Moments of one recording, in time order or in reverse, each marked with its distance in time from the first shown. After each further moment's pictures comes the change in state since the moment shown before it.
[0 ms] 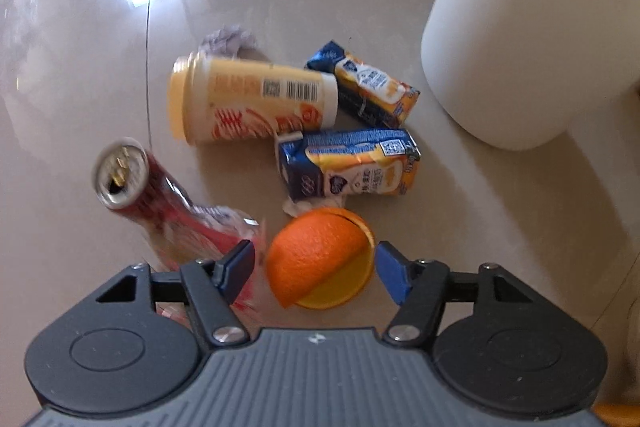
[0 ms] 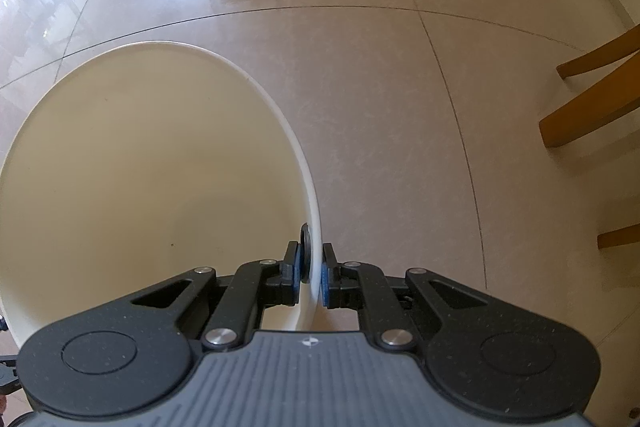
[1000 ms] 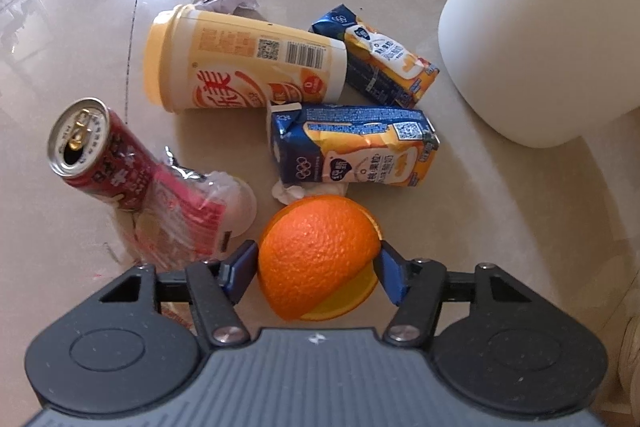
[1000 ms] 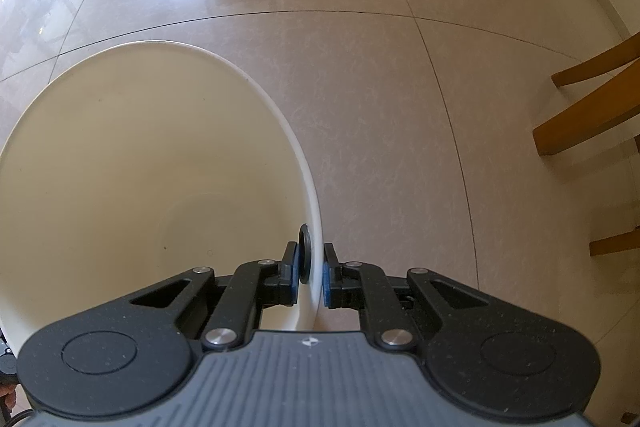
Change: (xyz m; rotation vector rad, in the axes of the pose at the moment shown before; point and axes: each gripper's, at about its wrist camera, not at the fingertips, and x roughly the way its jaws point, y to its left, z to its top) left arm 0.039 0.001 -0.006 -0.041 0.046 -0.015; right arm -0.001 0.007 -0.004 -0.014 -0.012 -0.026
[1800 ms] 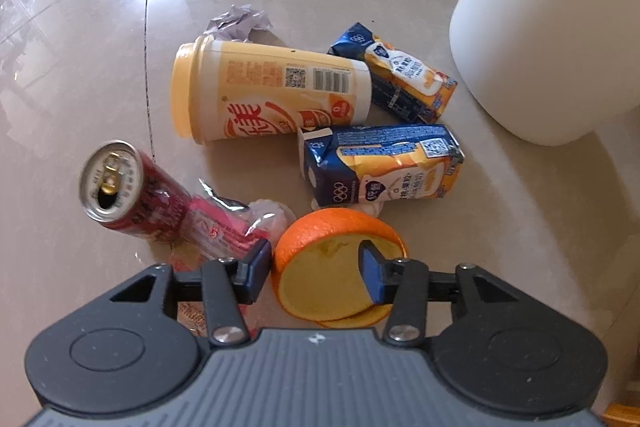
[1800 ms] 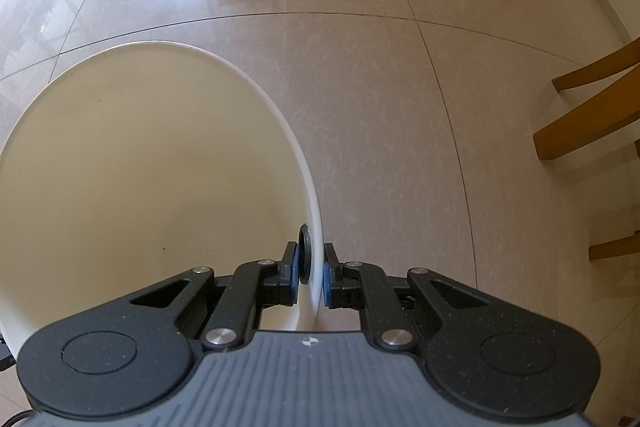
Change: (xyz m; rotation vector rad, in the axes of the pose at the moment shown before) left arm -0.007 0.024 0.016 0.064 0.004 0.041; right arm -0.001 0.001 0.000 -0.007 -0.004 -0.004
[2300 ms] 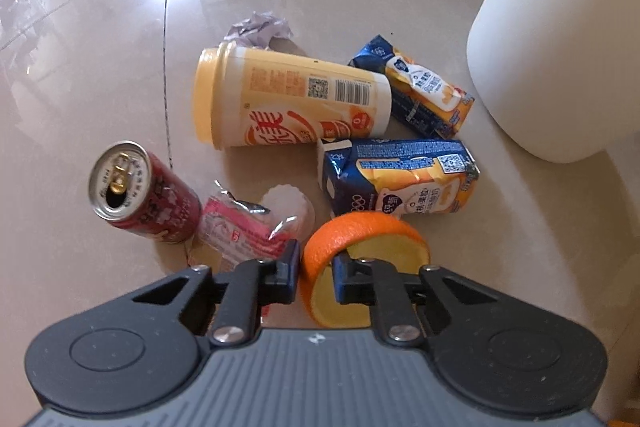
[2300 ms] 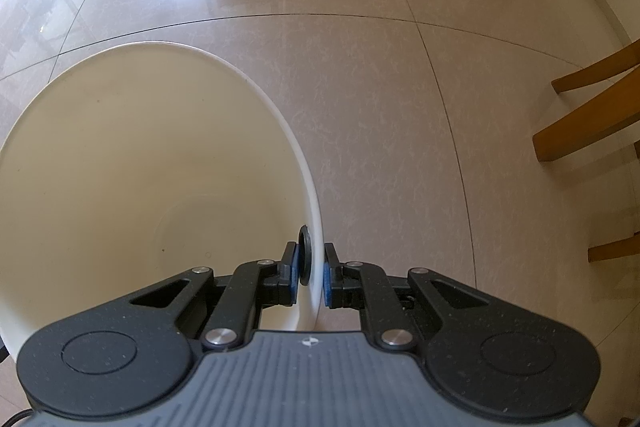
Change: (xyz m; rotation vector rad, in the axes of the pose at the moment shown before) left arm -0.005 0.007 0.003 -0.023 -0.027 0.027; right arm 0.000 0.001 0.000 -0.003 -0.004 -0.003
